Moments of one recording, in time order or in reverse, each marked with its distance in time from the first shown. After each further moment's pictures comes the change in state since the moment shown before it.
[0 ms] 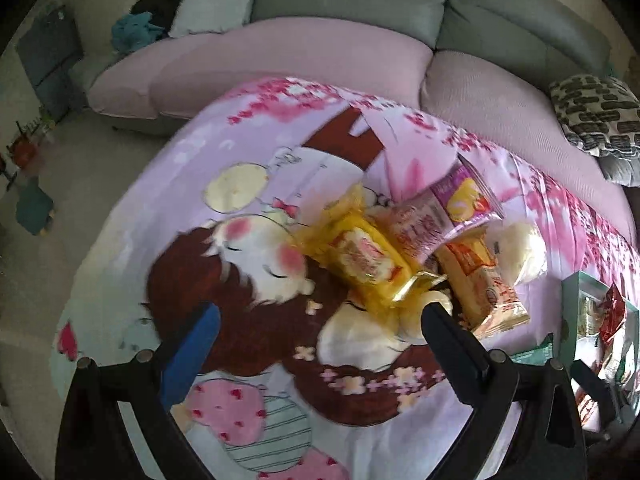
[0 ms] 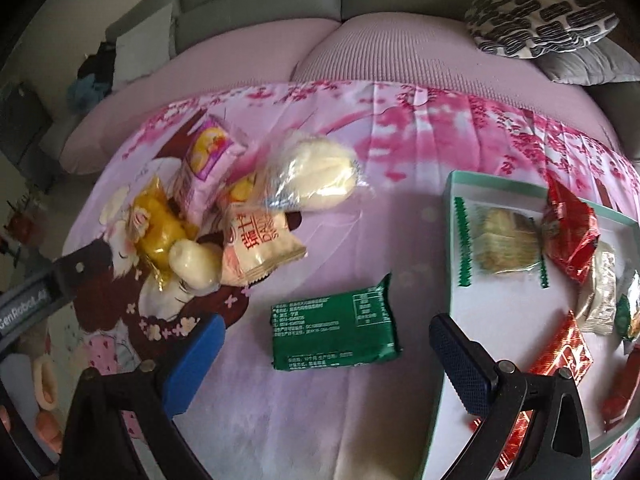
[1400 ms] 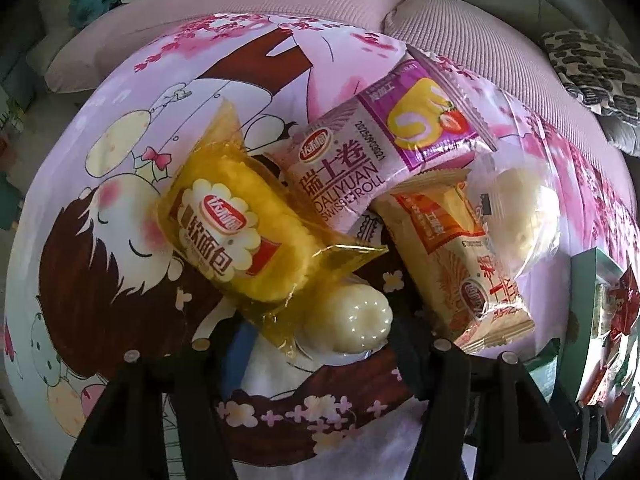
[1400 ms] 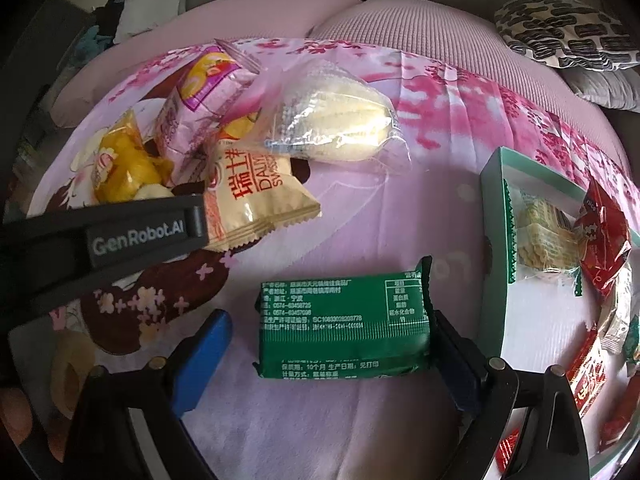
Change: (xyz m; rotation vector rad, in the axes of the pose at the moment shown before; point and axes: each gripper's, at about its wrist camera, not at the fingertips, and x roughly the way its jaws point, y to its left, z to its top) left arm 0.079 -0.077 -0.001 0.041 0.172 -0.053; right arm 0.047 0.015 -0.006 -0.123 0.068 -0.079
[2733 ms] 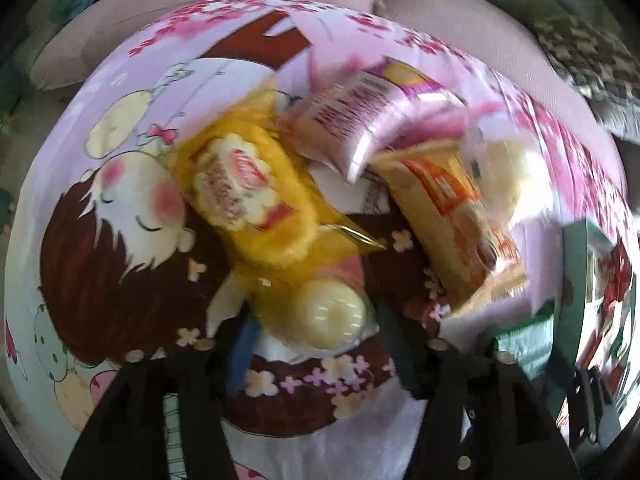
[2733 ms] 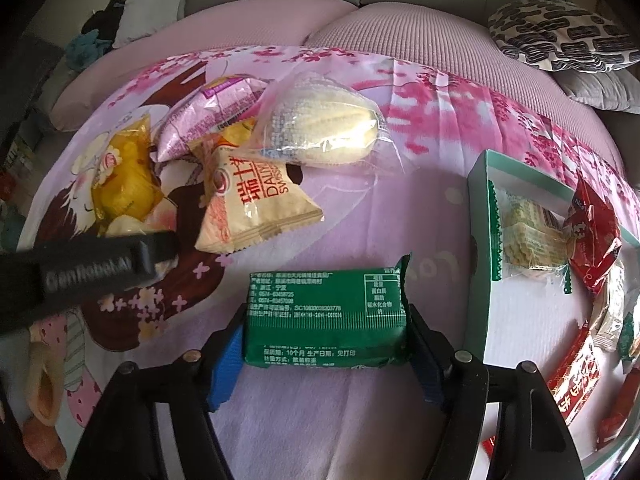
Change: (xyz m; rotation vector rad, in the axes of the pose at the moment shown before) left arm -0.004 0.024 -0.017 0.051 0.071 -0.041; right arm -0.013 0.000 -0.008 0.007 -0.023 -0.010
